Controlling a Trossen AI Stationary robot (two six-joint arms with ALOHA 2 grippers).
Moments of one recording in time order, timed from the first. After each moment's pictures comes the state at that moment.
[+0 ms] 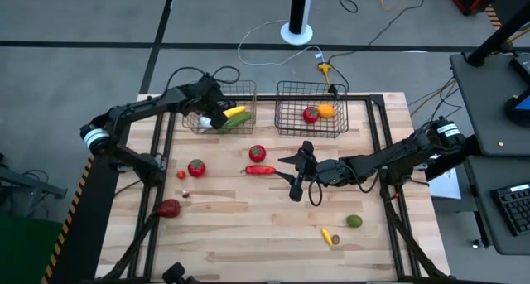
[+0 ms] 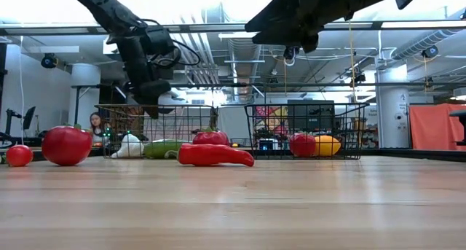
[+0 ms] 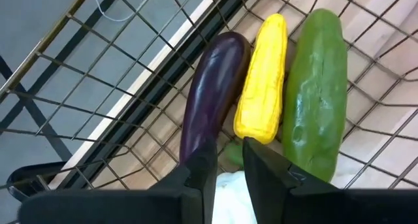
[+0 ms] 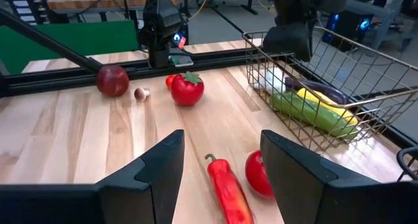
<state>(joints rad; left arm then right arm) 0.74 1.45 0.99 -0.58 -0.21 0.11 0.23 1.47 0.79 0.40 0.50 0.14</state>
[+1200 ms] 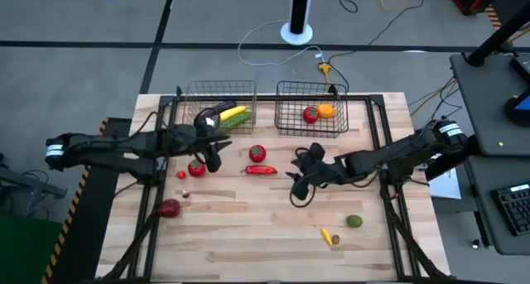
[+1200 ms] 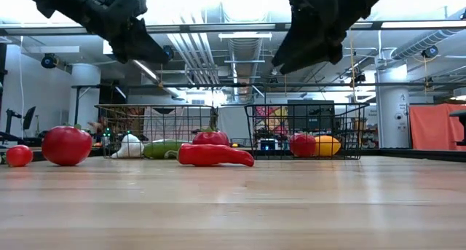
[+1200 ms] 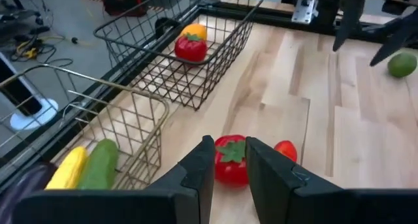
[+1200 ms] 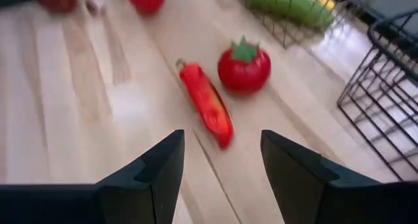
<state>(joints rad) 0.11 0.90 0.60 -0.15 -0.25 -0.12 0.23 1.46 0.96 -0.26 0.47 0.48</state>
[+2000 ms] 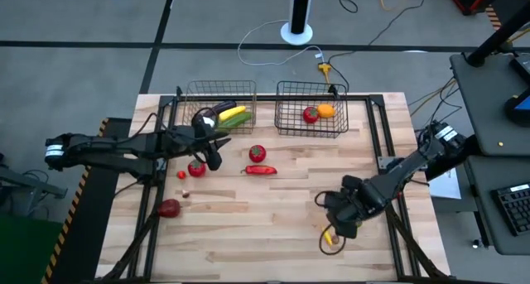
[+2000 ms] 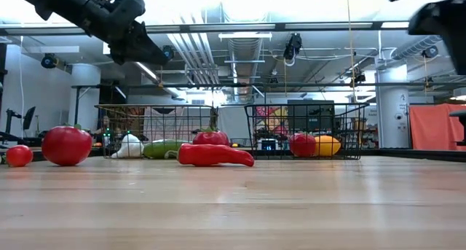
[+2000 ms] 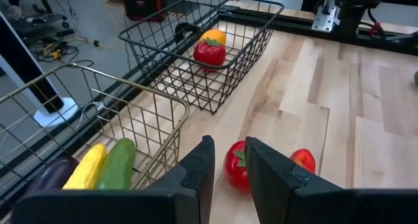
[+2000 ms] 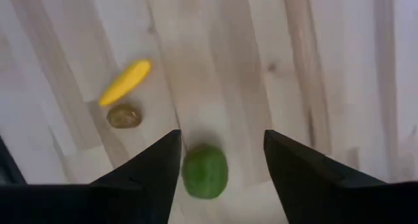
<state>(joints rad) 0.11 0.88 0.57 -0.12 -0.33 -0.14 0.59 1.52 1.18 -1.15 0.05 0.86</state>
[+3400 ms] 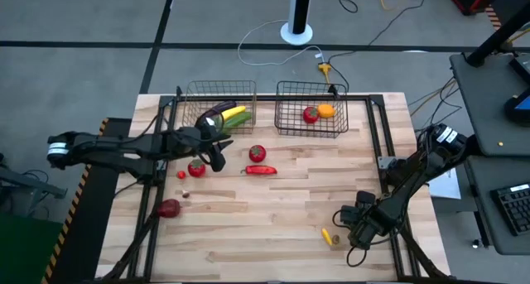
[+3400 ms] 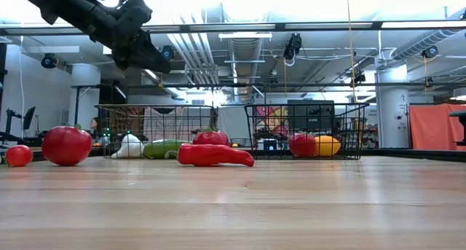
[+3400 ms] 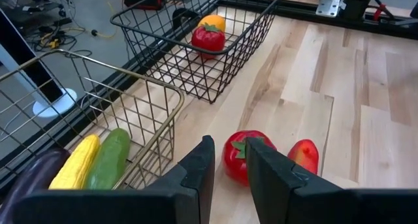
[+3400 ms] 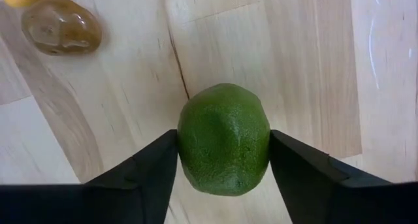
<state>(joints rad) 0.11 0.95 0.57 -0.10 -0.33 -0.15 0.84 1.52 0.81 -0.81 0.03 1.12</state>
